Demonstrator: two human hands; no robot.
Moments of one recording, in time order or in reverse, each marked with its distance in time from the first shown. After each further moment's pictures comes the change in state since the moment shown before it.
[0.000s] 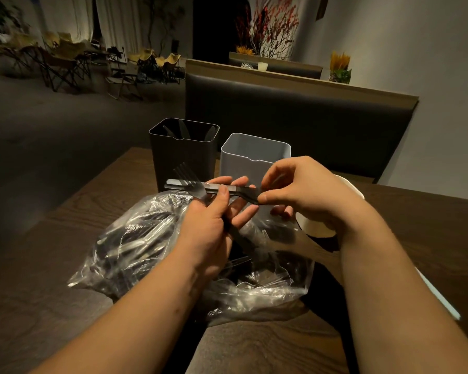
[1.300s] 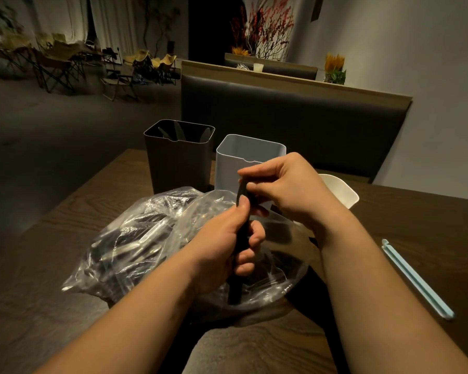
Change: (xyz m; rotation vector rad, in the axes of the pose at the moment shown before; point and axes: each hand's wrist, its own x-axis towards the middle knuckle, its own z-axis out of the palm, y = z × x) left_hand -0.011 -0.003 -0.002 0.350 -0.352 -0.460; right_hand 0.014 0.008 0.019 0.158 0.101 -0.171
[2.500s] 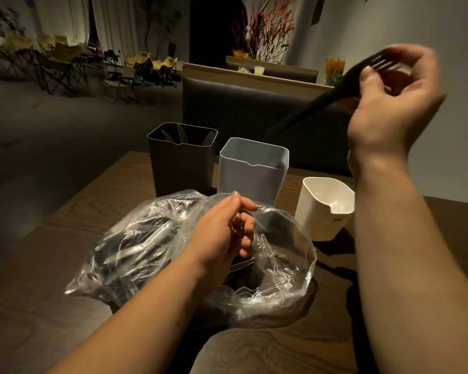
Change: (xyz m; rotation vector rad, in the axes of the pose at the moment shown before) left_hand 0.003 0.003 0.001 0.002 0.255 0.240; right_hand 0.027 -0.044 -0.069 0.207 1.120 -0.440
